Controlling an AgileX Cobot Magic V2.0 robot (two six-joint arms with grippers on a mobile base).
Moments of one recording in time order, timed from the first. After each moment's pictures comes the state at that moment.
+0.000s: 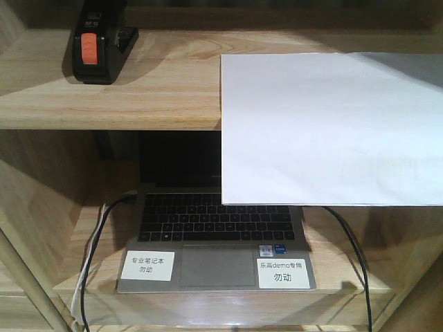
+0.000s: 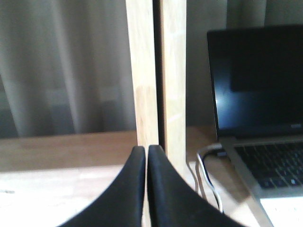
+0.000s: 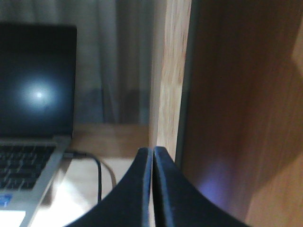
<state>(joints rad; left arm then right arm) 0.00 -0.01 0.02 -0.13 0.11 0.18 -0.05 -0.01 0.03 0.02 0.14 -0.08</state>
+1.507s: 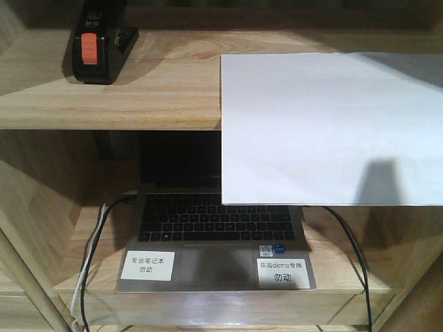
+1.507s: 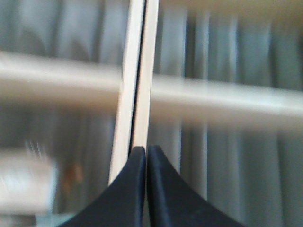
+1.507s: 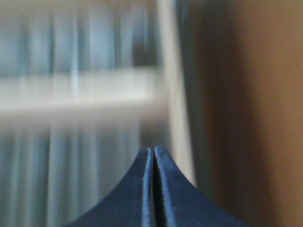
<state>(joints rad) 0.00 0.42 -1.11 -0.22 0.35 0.05 -0.05 0.41 -1.04 0.17 0.29 -0.07</state>
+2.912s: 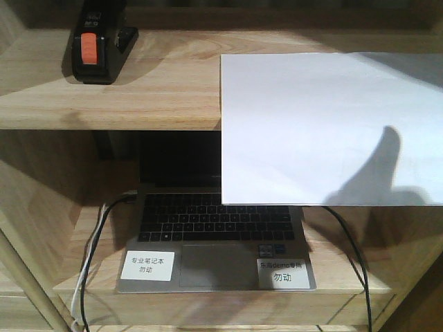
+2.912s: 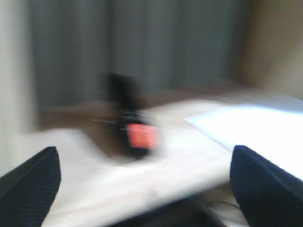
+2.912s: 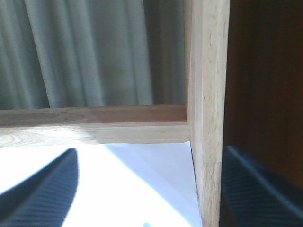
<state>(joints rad) -0.42 0.63 -1.12 -0.21 0.65 0.13 -0.05 0.55 -1.06 0.17 0.64 -0.07</state>
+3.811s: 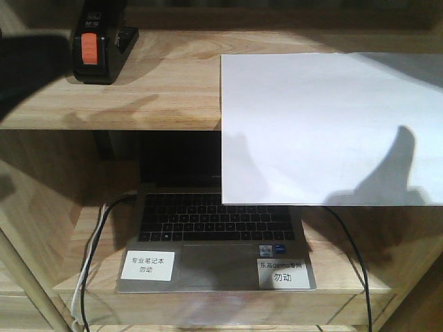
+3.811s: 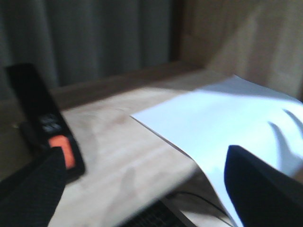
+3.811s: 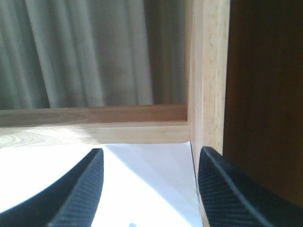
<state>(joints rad) -0.62 0.85 -1.16 -0.08 0.53 0.00 -0.05 0.55 -1.06 0.17 0.64 -0.07</state>
